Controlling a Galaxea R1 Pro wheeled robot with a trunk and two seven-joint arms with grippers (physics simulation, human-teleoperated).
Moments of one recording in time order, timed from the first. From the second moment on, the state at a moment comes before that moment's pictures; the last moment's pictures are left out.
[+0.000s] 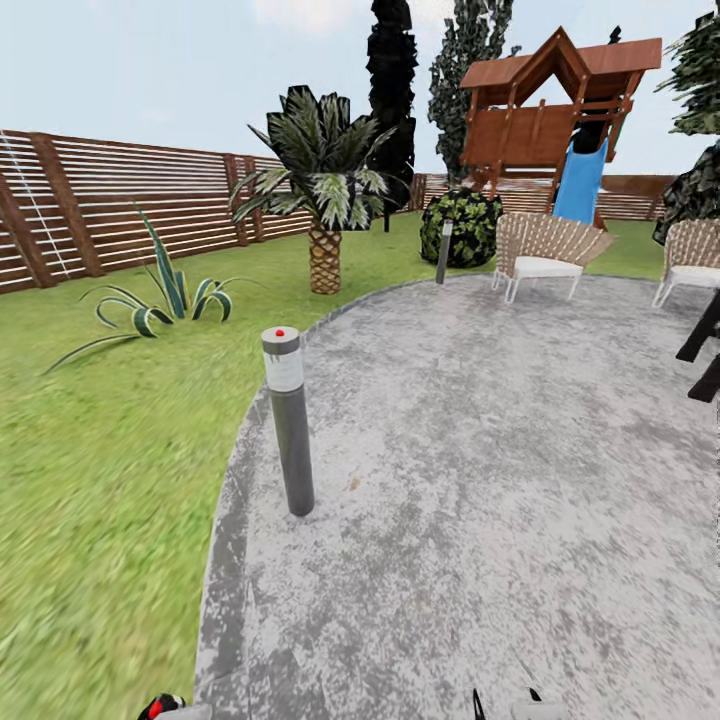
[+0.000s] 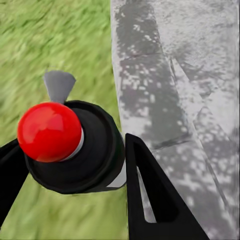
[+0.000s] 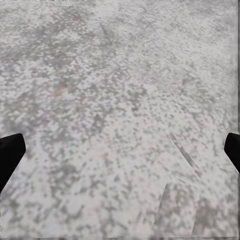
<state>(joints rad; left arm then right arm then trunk) -0.25 0.05 -0.01 -0.18 -0.03 -0.70 0.29 -0.24 -0.01 0.11 -0.23 0.01 -0.70 -0.18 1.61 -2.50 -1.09</state>
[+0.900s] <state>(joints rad) -0.25 0.04 -0.01 -0.17 -0.02 -0.69 0.29 -0.24 -0.01 0.11 -0.20 0.01 -0.70 -0.18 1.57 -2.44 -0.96</state>
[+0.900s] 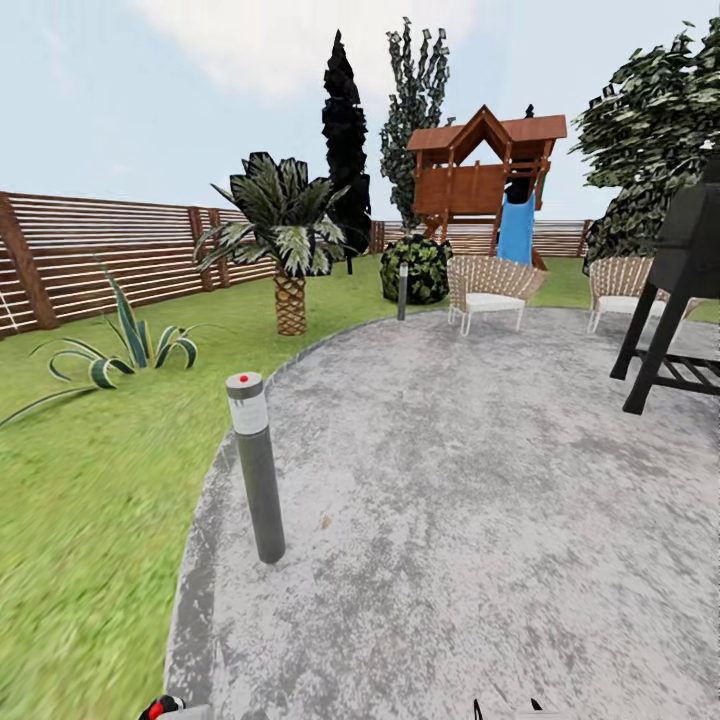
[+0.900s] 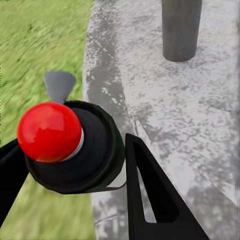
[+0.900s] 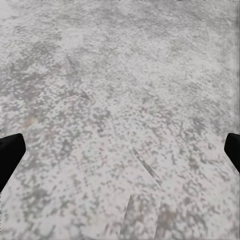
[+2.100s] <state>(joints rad) -0.25 0.04 -0.01 -0.17 -0.03 -0.69 0.29 -0.24 -0.01 0.11 -0.20 0.01 -0.70 -0.18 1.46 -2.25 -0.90</state>
